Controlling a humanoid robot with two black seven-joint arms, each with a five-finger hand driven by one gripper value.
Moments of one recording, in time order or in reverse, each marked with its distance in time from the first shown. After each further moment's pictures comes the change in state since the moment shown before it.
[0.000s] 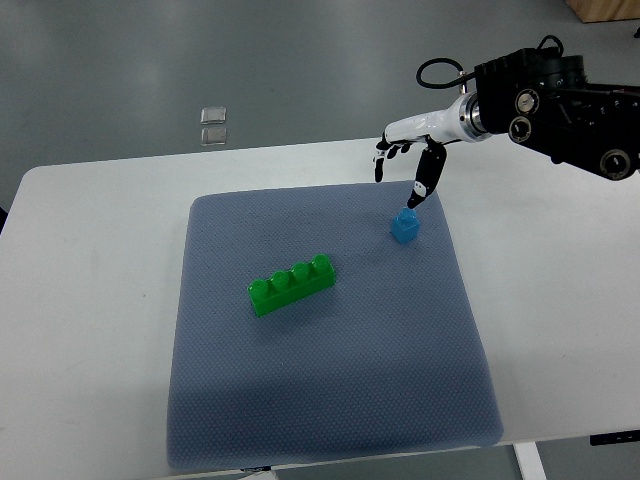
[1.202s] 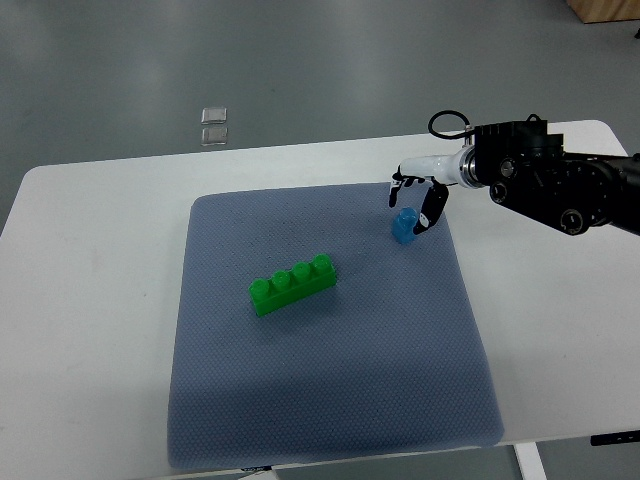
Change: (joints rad) left arm 0.000 0.000 -0.001 -0.005 0.000 0.000 0.000; right arm -0.174 0.089 -0.003 -0.154 -0.056 -0.171 -0.004
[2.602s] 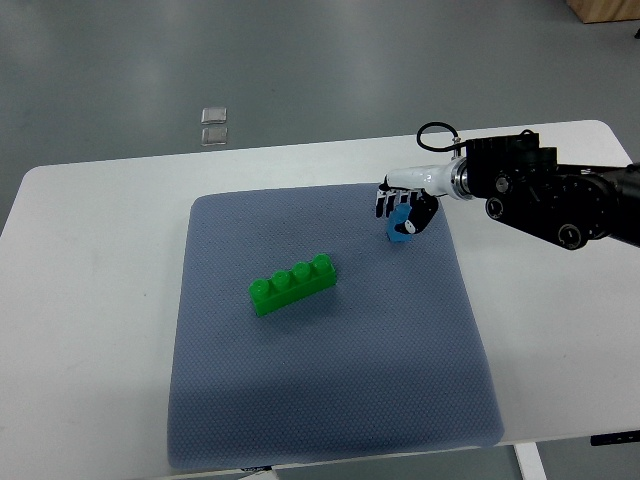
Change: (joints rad) left arm 0.000 0.000 0.006 -0.001 0.000 0.000 0.000; right arm -0.025 -0.009 0.002 0.054 -0.050 -0.038 0.065
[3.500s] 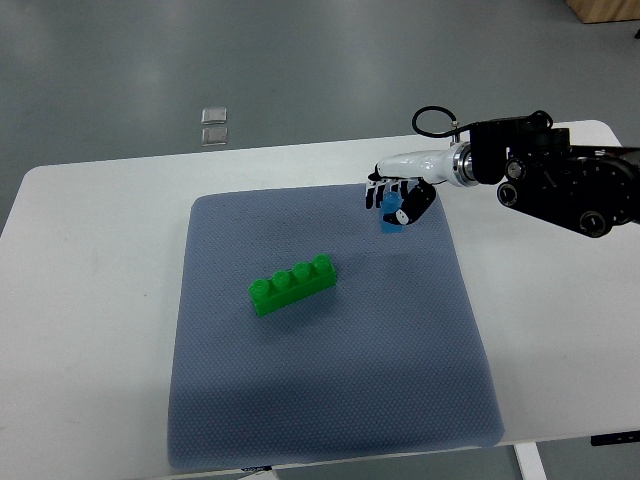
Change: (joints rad) left arm 0.000 0.000 -0.001 0.000 0.000 0.000 0.000; right arm 0.076 -0.084 -0.005 0.143 -0.007 0.013 0.052
